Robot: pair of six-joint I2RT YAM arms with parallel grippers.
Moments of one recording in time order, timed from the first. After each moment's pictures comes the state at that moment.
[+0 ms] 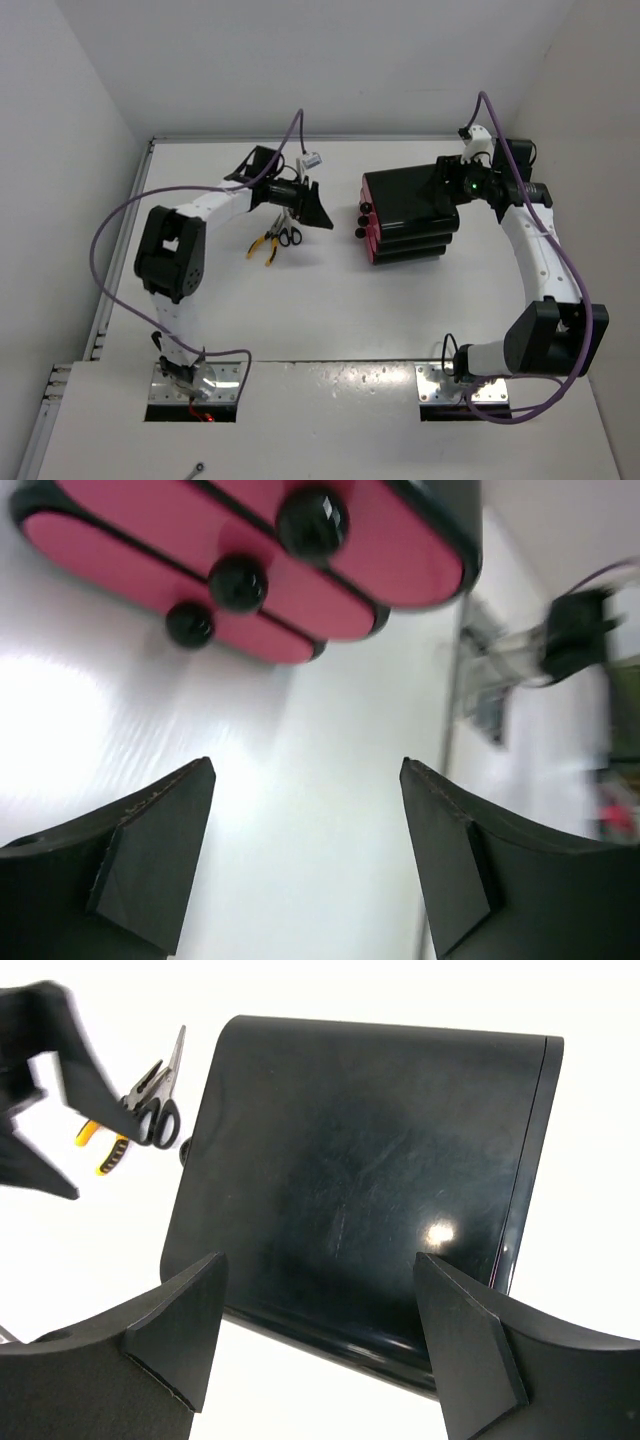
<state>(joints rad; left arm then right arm) -0.36 1.98 1.46 -0.25 1.09 -0.09 -0.10 1.38 1.22 -0.52 -0.59 -0.06</state>
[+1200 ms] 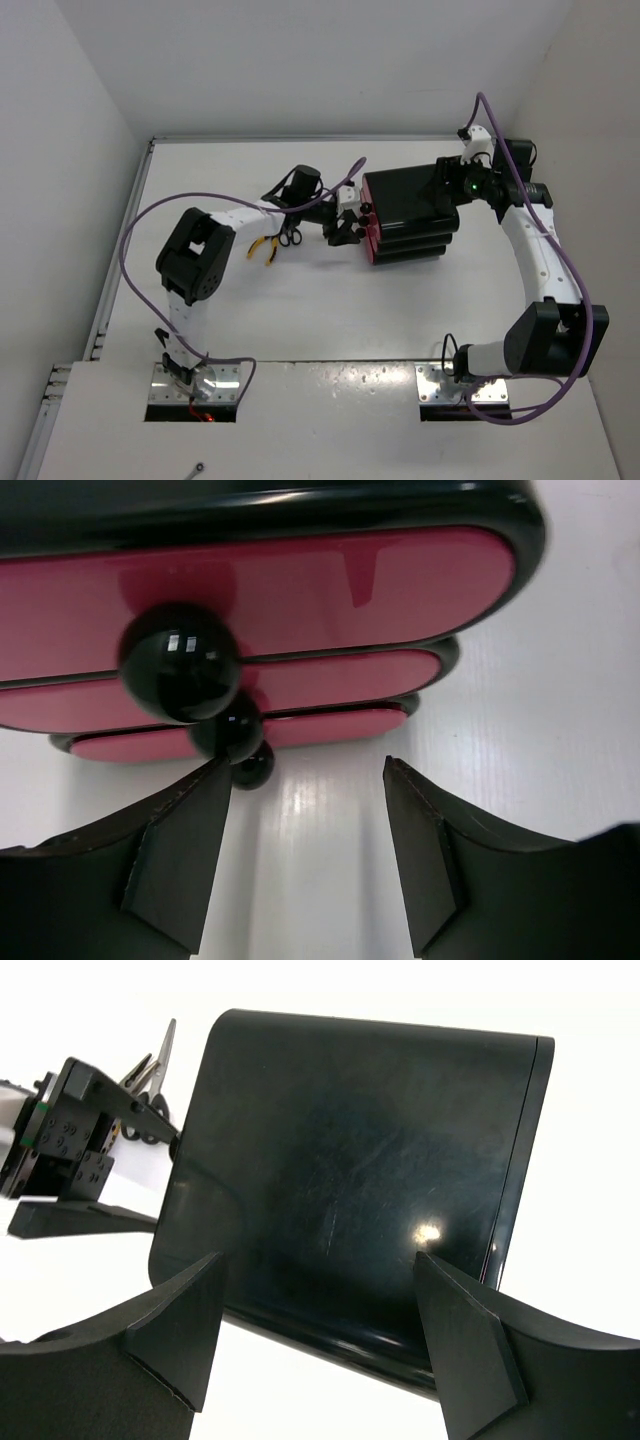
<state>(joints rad) -0.56 1.98 1.33 0.08 0.86 0.46 -0.10 1.38 1.22 -0.53 -0.57 -0.09</state>
